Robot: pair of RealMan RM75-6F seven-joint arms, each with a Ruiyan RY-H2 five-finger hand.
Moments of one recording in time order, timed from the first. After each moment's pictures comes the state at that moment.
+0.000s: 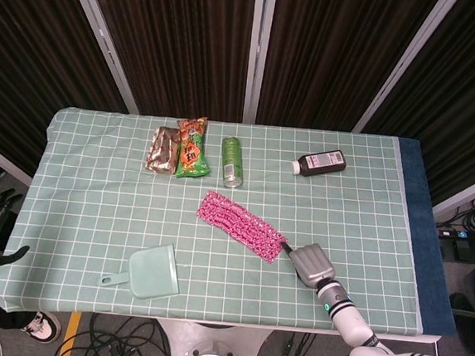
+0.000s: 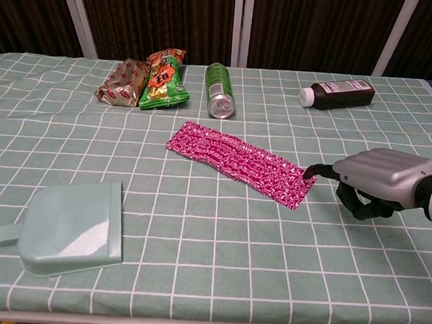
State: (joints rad) left arm -0.09 -1.13 -0.05 -1.52 1.48 1.49 -0.04; right arm 0.66 -1.48 0.02 -1.66 -0.91 0.88 -0.74
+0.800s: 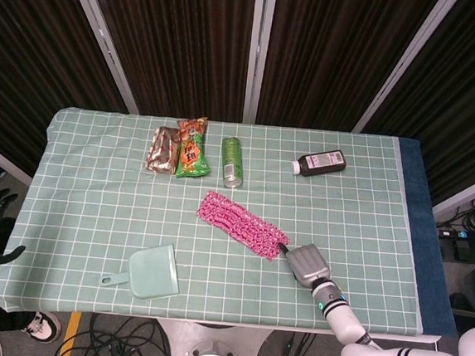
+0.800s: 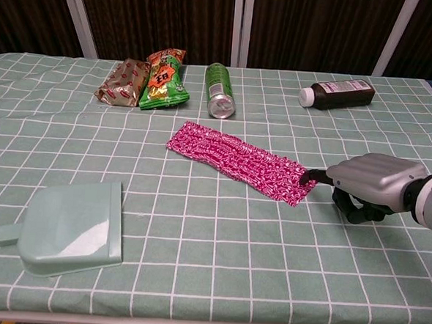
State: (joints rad) left arm -0.08 -1.13 -0.05 -1.51 1.48 1.49 -0.06; right arm 0.73 -1.52 -0.02 -1.66 -0.80 0.92 -0.78
